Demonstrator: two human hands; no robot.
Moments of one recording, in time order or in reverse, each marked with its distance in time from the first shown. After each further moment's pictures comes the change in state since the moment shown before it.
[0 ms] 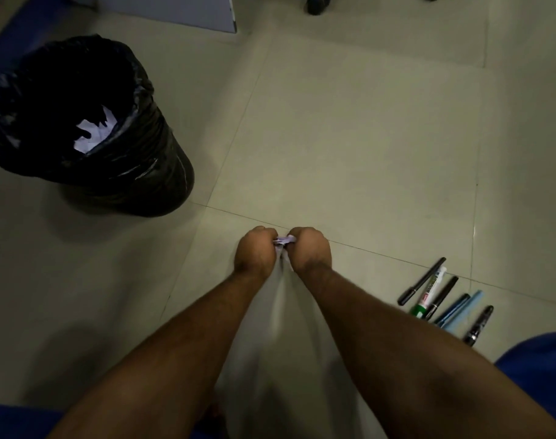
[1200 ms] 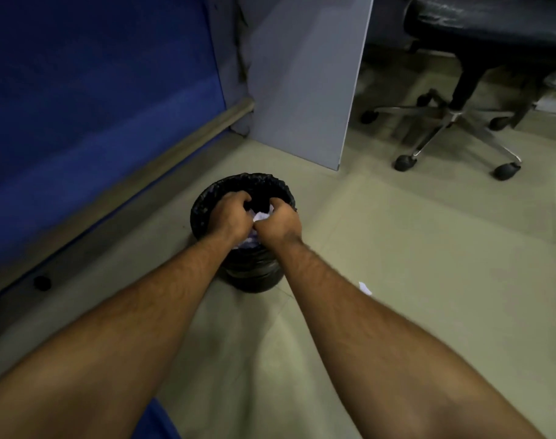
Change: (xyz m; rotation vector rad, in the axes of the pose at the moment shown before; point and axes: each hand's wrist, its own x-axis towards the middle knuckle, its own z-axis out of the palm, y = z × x) left_hand 0.013 -0.122 -0.323 -0.241 0.547 -0.196; right_hand -0.025 -0.348 -0.076 0.353 0.061 -0.412
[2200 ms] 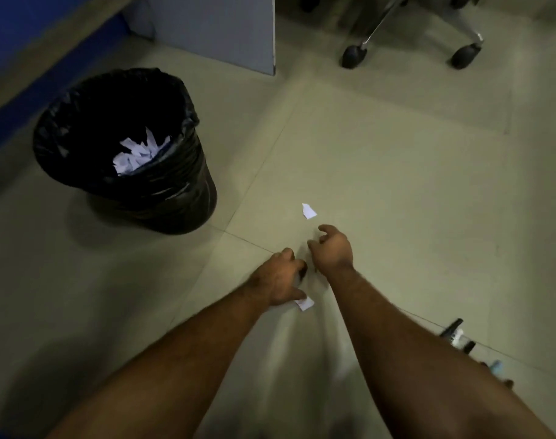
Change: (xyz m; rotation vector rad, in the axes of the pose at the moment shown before) left_hand -0.177 0.032 0.269 0.223 -0.826 0.441; right_hand -0.056 0.328 -0.081 -0.099 0.088 0.443
